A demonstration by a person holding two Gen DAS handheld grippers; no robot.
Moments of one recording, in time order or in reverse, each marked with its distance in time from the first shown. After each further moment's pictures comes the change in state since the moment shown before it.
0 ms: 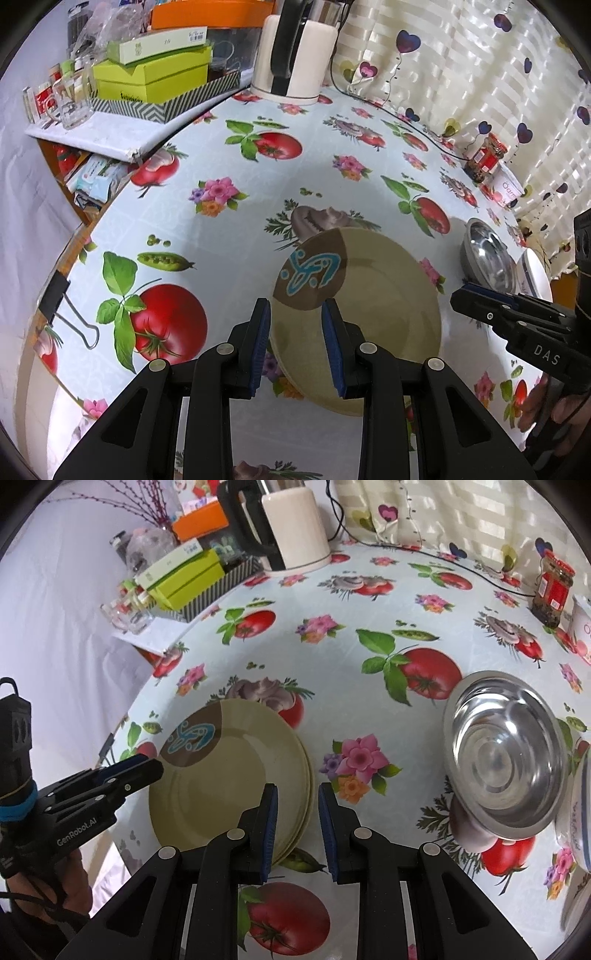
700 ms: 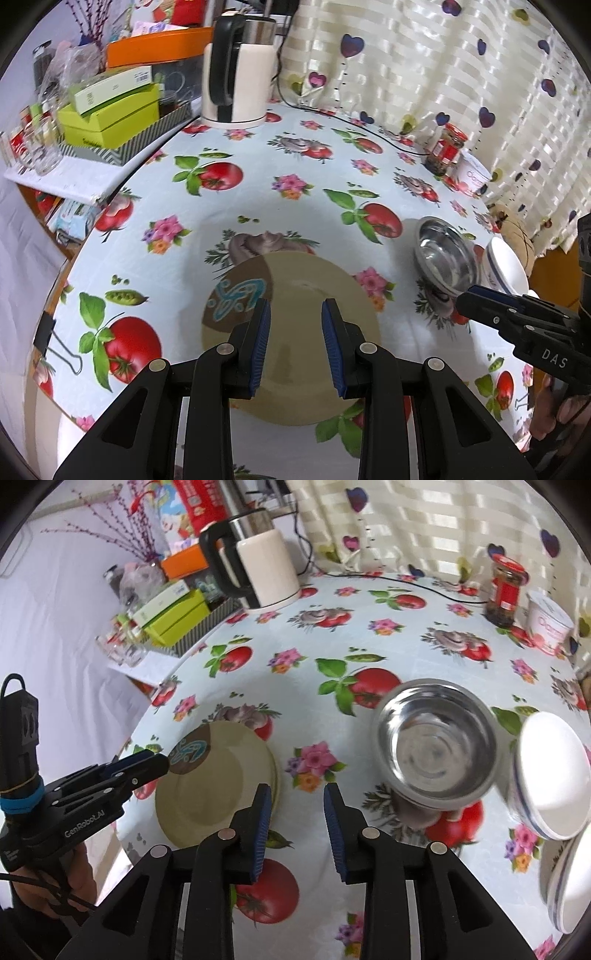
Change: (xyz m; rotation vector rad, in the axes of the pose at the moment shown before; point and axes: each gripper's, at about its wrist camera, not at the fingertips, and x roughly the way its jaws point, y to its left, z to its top) left arm -0.016 -0.054 0.011 0.121 -0.042 -0.060; right arm -0.060 -0.029 -0.018 0.076 -0.105 -0.048
